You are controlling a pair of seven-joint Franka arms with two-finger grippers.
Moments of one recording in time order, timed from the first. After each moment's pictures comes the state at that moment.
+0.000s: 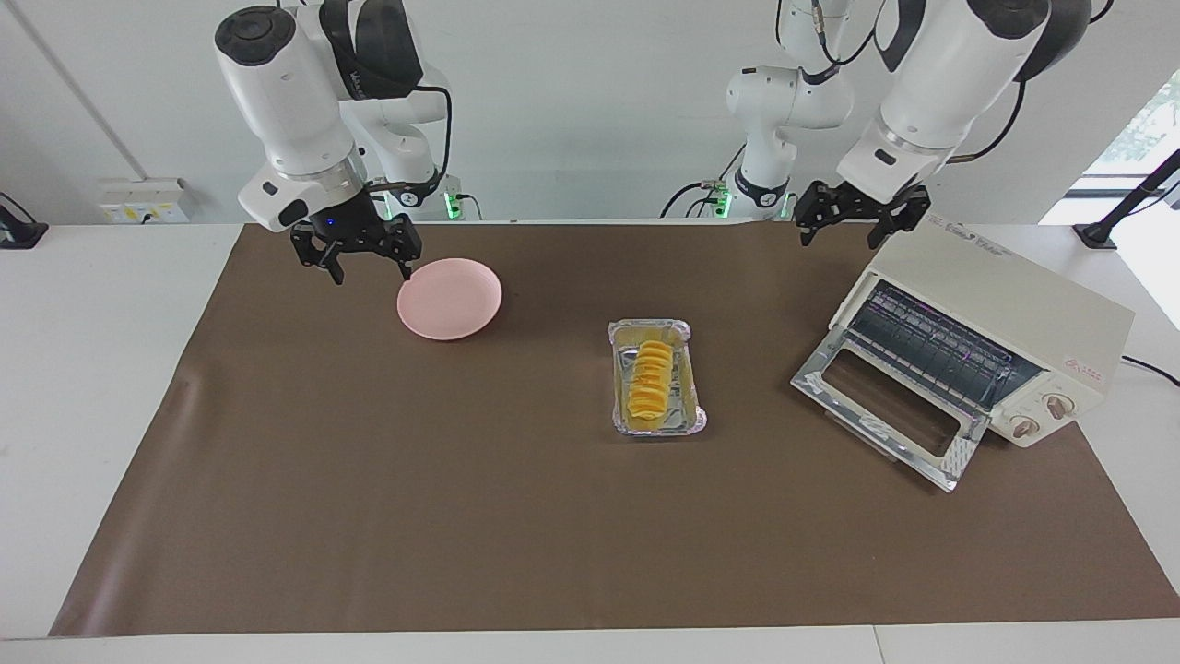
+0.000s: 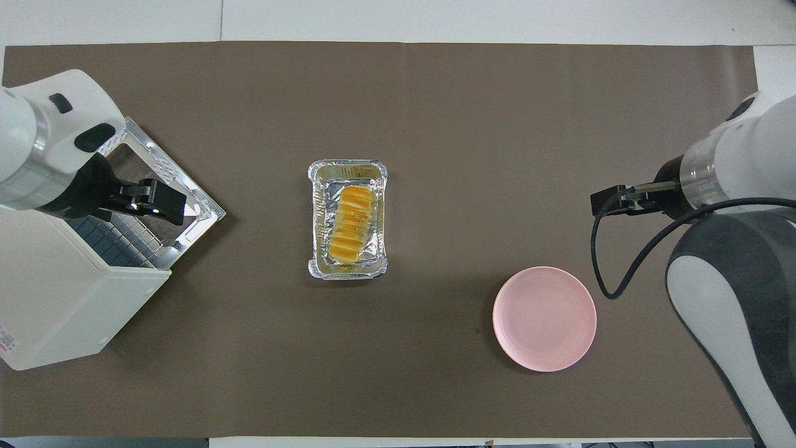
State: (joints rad) left arm -0.31 0.04 0.02 -1.53 -0.06 1.46 -0.18; right arm -0.04 -0.07 0.17 -1.82 0.02 1.72 0.08
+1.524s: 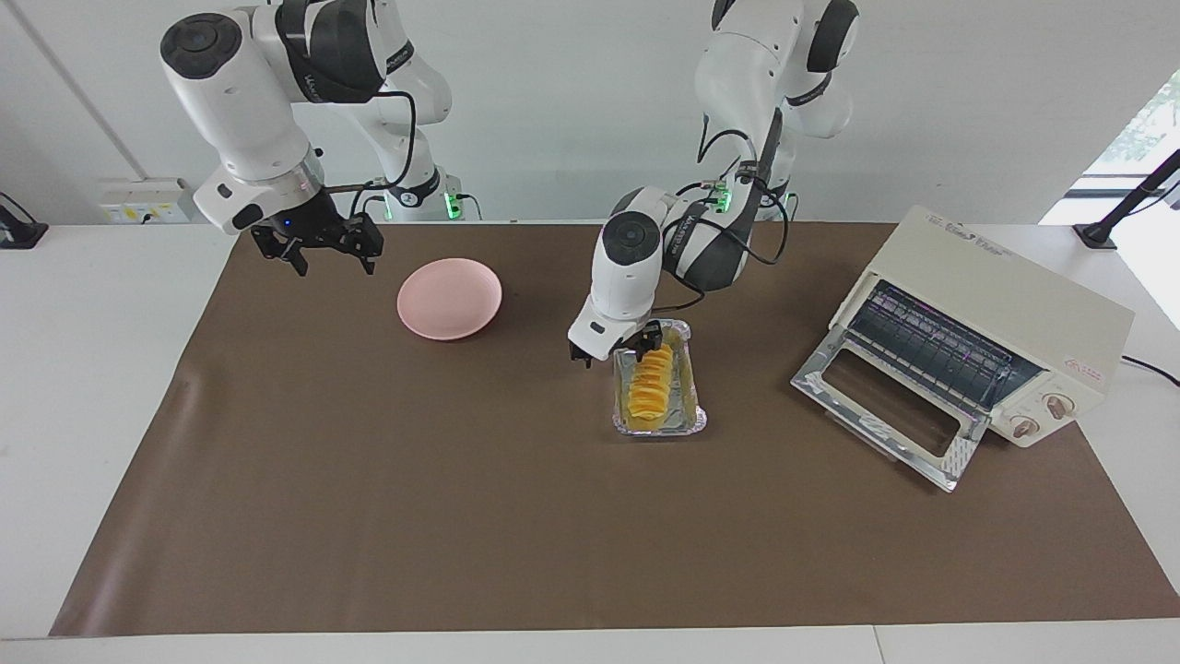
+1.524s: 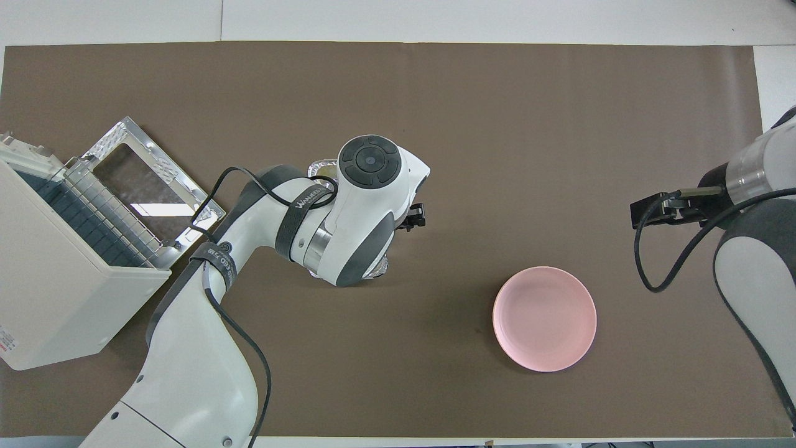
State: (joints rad) left arm -0.70 0.47 0.02 -1.63 -0.09 2.03 -0.68; right arm -0.12 -0.08 0.17 -1.82 0.01 1.66 0.05
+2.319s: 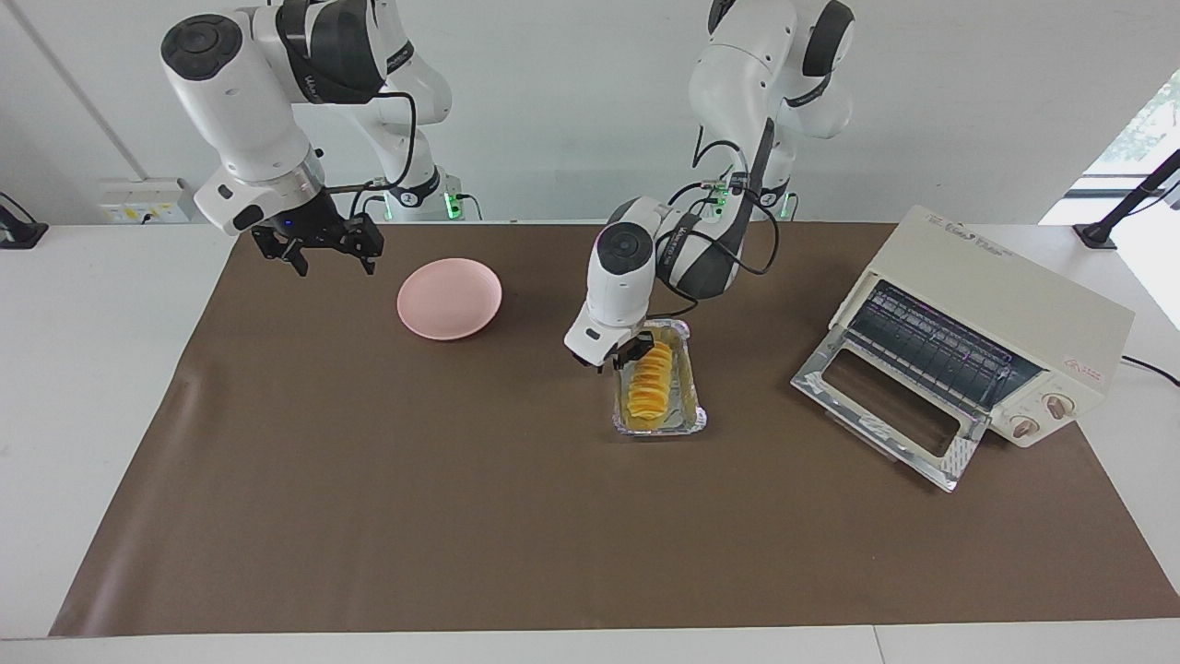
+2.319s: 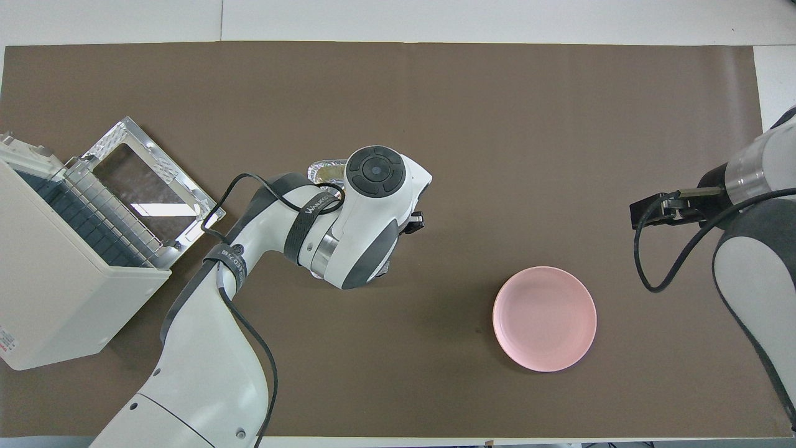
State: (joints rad) left arm -0.71 0.49 0.02 -1.66 -0.09 2.07 -0.68; right arm -0.12 -0.08 0.17 -1.82 0.01 1.66 0.05
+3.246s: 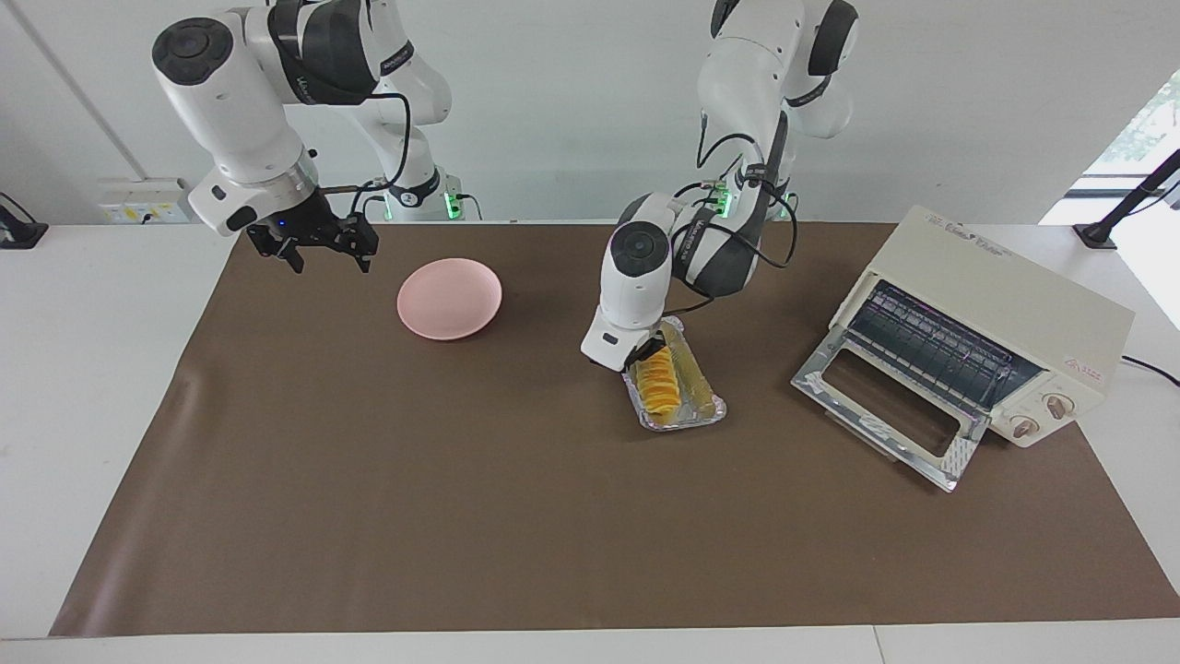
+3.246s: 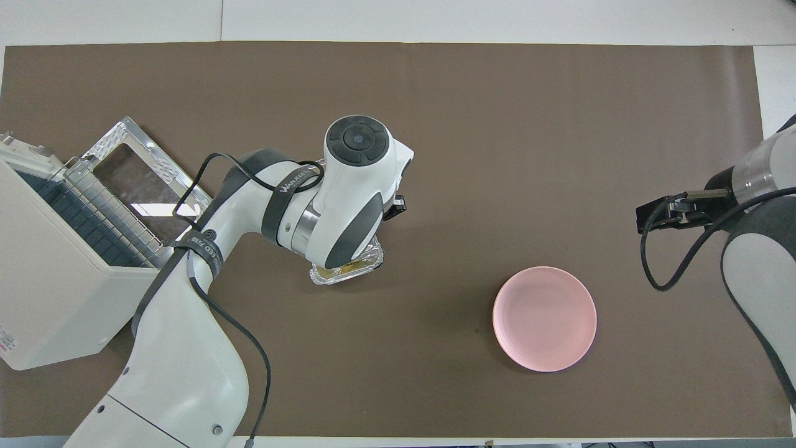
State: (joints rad) left arm -0.69 0.49 0.09 -1.54 -0.10 1.88 -0.75; right arm -0.14 -0.08 0.17 -1.83 0.01 1.64 0.05
